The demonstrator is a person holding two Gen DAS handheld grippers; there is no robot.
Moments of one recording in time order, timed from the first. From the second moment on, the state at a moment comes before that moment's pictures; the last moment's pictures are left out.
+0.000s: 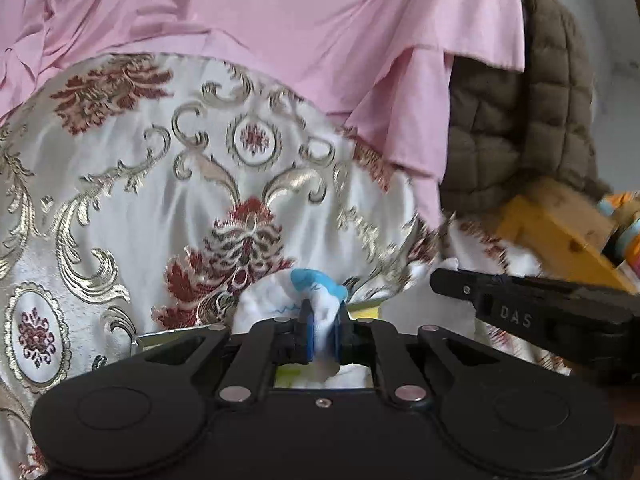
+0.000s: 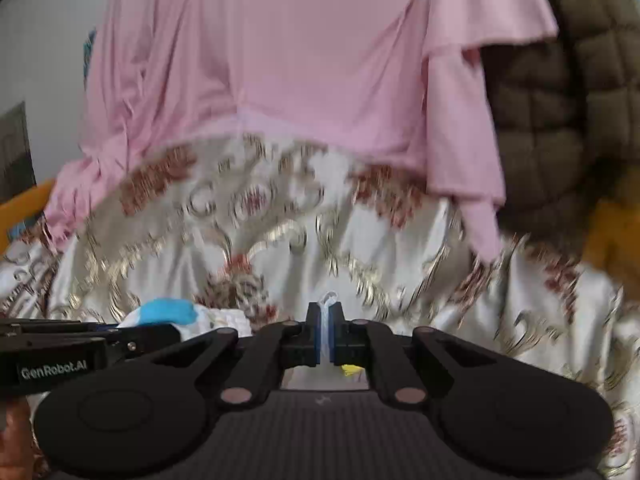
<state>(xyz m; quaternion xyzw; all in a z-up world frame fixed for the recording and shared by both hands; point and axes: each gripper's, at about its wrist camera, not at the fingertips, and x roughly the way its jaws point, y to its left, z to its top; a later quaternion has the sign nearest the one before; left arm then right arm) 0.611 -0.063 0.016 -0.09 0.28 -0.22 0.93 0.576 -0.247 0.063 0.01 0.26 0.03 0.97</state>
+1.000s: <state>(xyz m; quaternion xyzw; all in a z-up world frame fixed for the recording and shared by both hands) 0.595 -0.014 -0.041 -0.18 0.28 -0.05 0.94 0.568 -0.208 0.002 0.12 0.26 -0.05 0.96</state>
